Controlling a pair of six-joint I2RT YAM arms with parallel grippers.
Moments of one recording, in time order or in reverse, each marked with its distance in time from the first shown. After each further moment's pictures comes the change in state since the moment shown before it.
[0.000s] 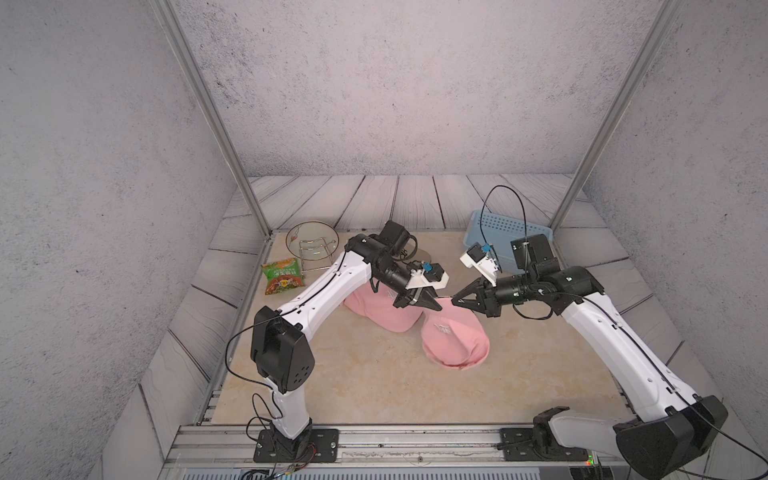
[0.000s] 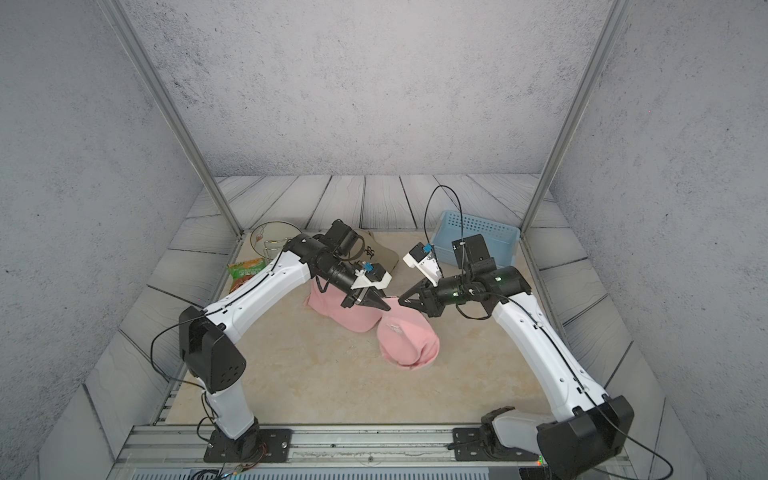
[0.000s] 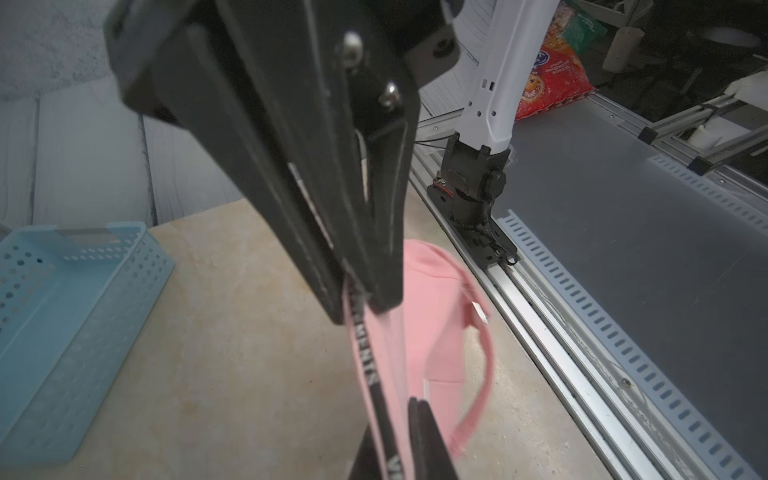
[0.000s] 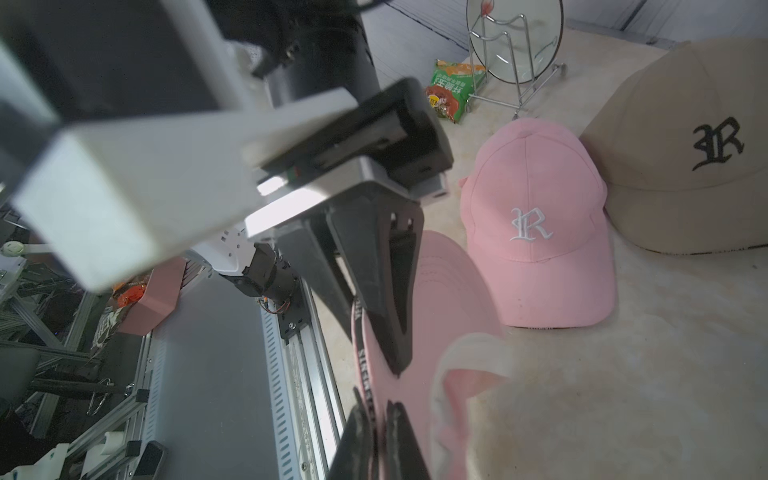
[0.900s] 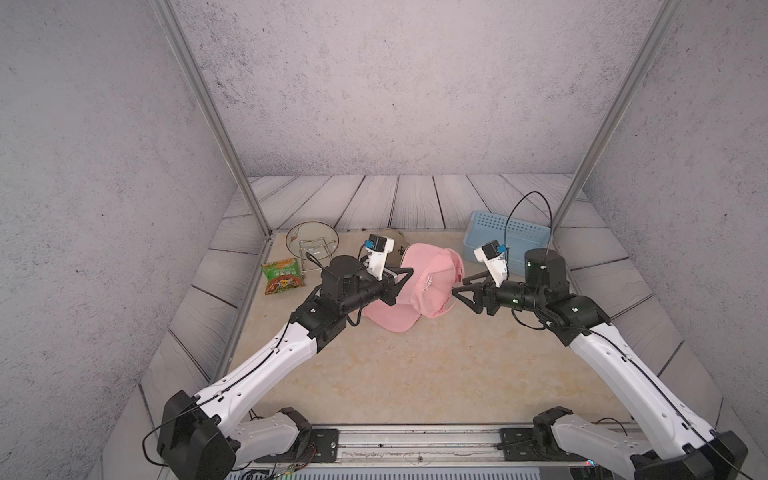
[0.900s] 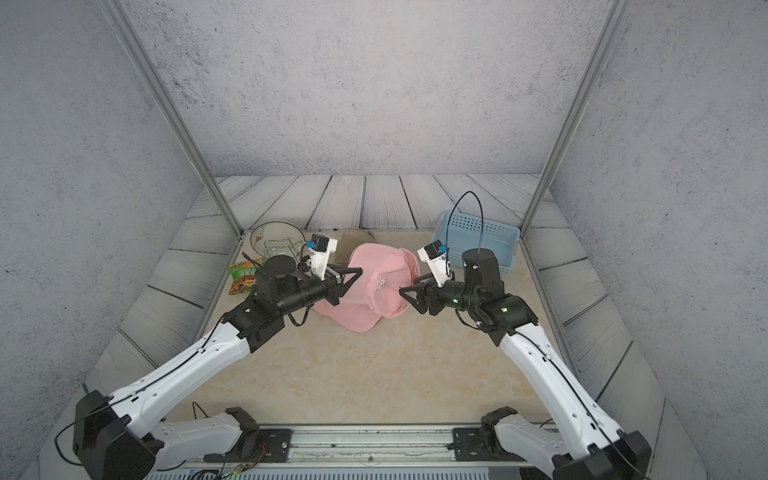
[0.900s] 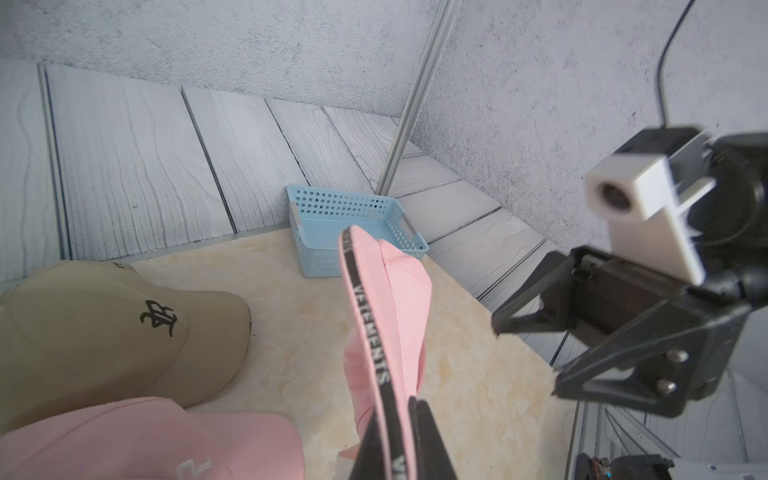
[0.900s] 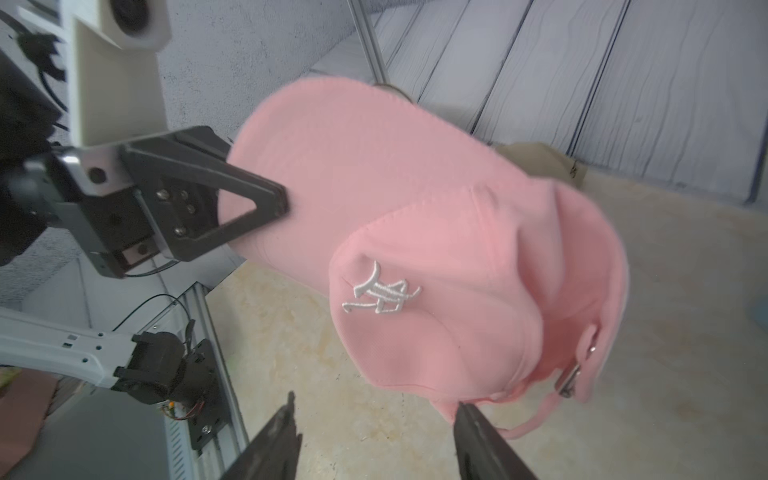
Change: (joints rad) left arm 0.003 -0.648 -0.784 1.122 -0.734 -1.542; right arm 0.002 -0.153 -0.289 0.476 0.209 0.316
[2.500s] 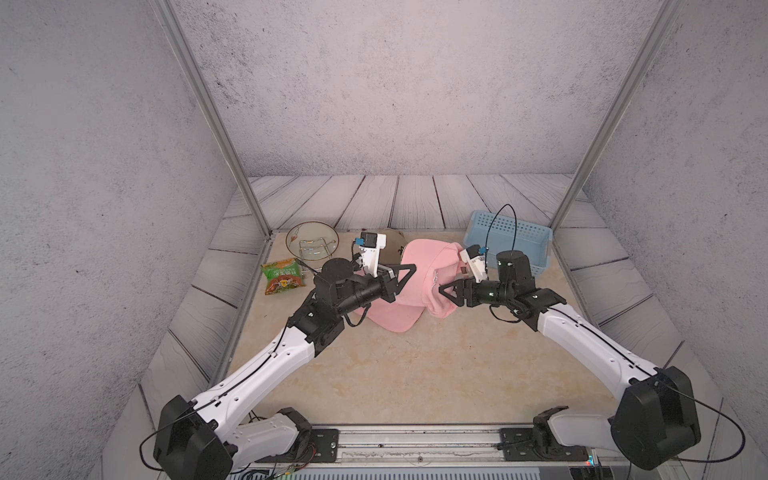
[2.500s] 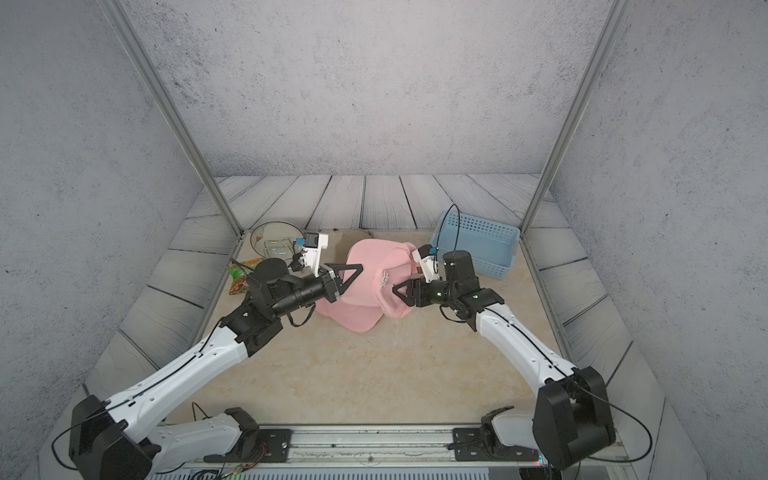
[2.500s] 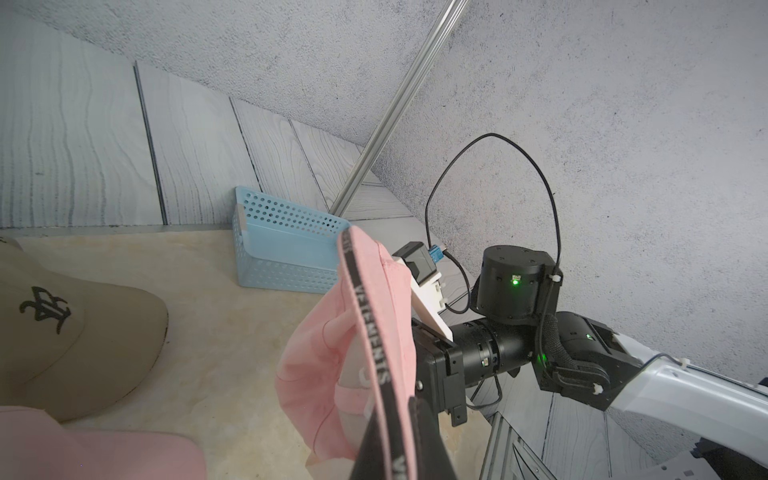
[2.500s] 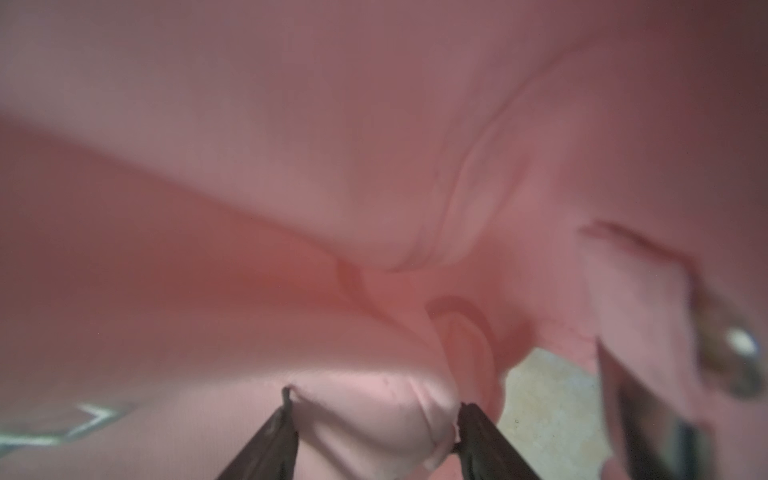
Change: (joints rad) left arm 0.005 -0.021 -0.035 0.143 0.085 -0.226; right arm 0.001 0.204 -0.072 0.215 0.038 0.182
